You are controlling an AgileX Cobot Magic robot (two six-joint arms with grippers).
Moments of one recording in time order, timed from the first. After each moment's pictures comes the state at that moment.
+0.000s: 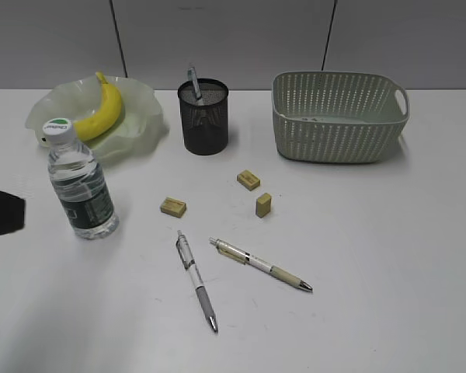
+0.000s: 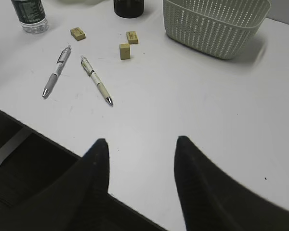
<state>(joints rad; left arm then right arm) -0.28 0.83 -0.61 -0.62 0.80 0.11 0.58 -0.01 -0.51 -0.01 1.04 -0.01</state>
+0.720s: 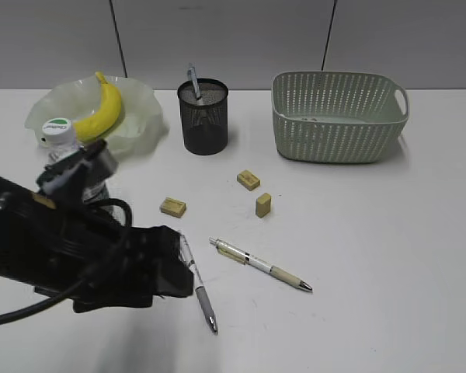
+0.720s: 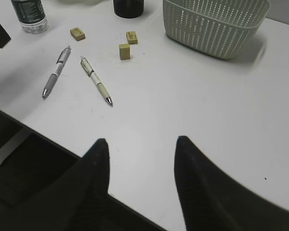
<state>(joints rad) -0.72 1.43 -0.65 -0.78 0.42 -0.05 0.58 -0.01 -0.51 -0.01 1.04 -0.01</state>
